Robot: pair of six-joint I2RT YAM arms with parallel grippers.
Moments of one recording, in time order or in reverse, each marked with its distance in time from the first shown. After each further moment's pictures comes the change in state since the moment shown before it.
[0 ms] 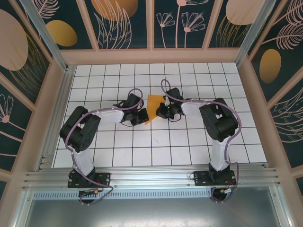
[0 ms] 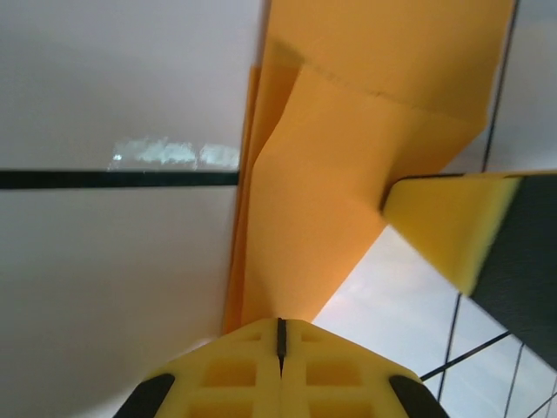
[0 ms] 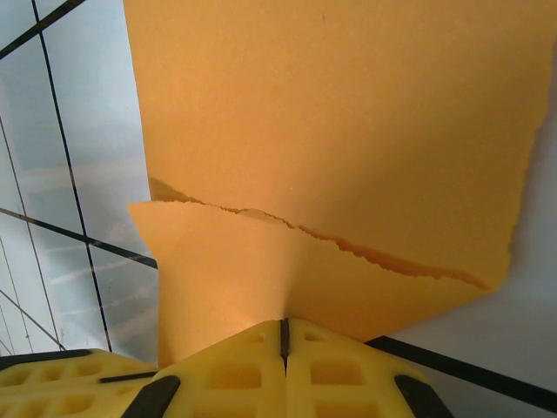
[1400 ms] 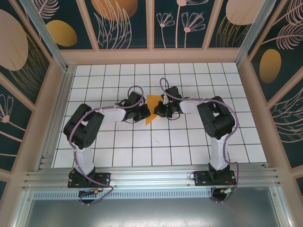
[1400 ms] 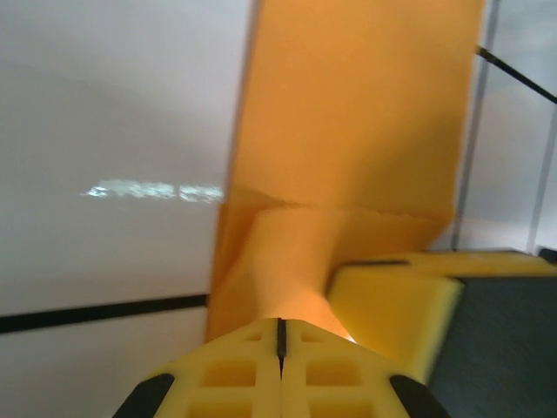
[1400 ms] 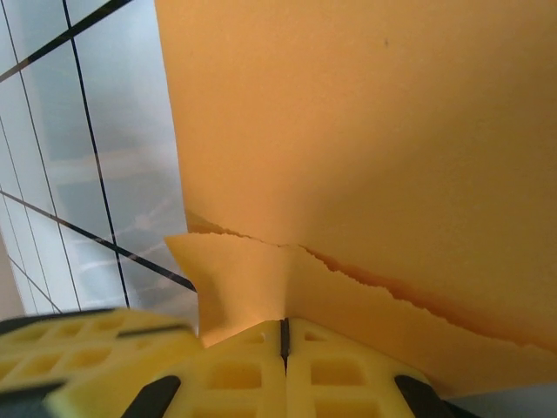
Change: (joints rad) left arm 0.001 0.058 0.039 0.103 -0.035 -0.065; right arm -0.005 0.058 0.057 0.018 -0.070 0.008
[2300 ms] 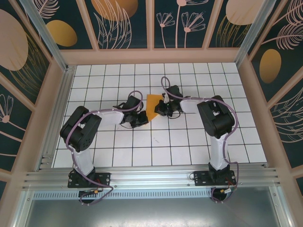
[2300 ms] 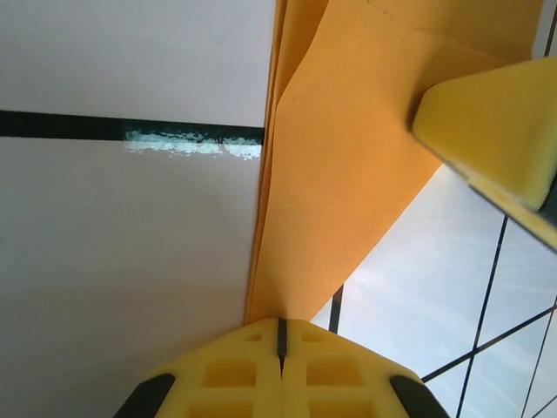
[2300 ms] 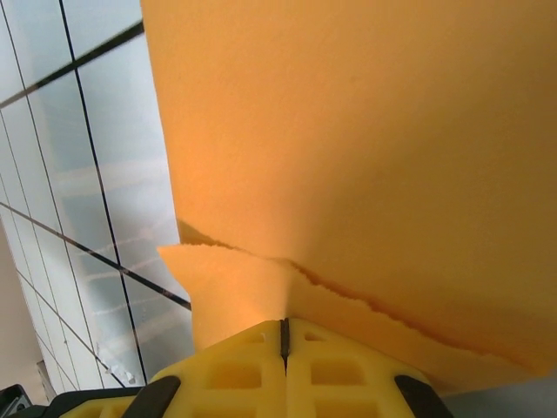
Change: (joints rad) left arm -0.007 -0.039 -0.073 -0.107 0.059 0.084; right arm -0.031 0.012 0.016 0.006 -0.006 0.007
